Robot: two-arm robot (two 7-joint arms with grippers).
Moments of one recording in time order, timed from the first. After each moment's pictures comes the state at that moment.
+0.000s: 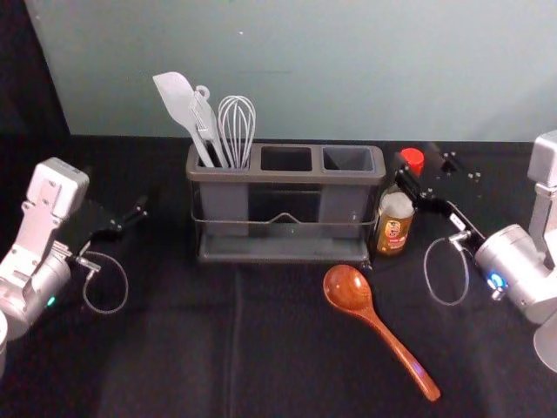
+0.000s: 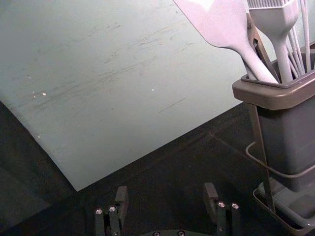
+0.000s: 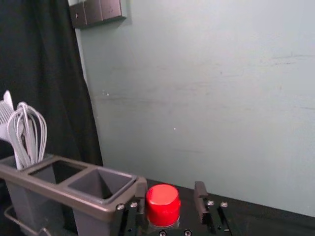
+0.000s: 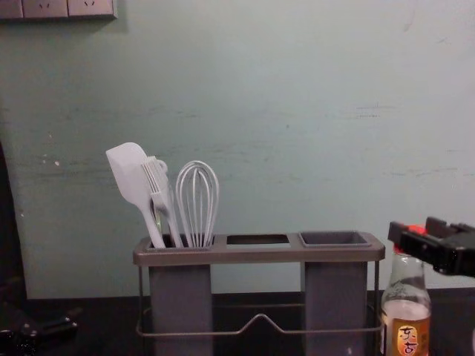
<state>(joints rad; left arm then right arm) -0.20 0.60 0.45 -1.41 -0.25 -0.12 0.03 0.18 0.31 -0.19 -1.42 0.37 -0.13 0.35</state>
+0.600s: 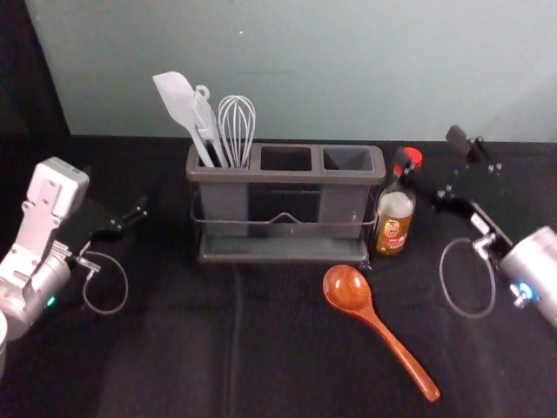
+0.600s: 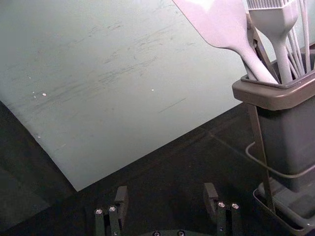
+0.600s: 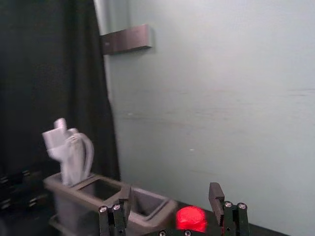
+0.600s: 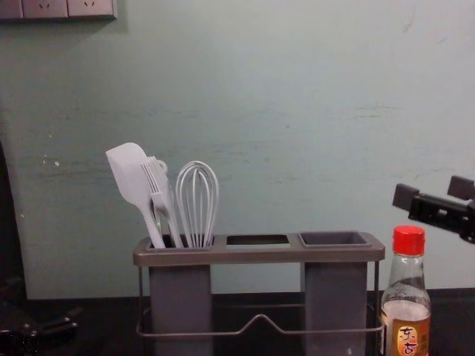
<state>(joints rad) -0.20 0.60 0.45 -1.41 -0.25 -0.12 0.03 0.05 0.38 -0.15 -1.65 0.42 -0.12 0.39</state>
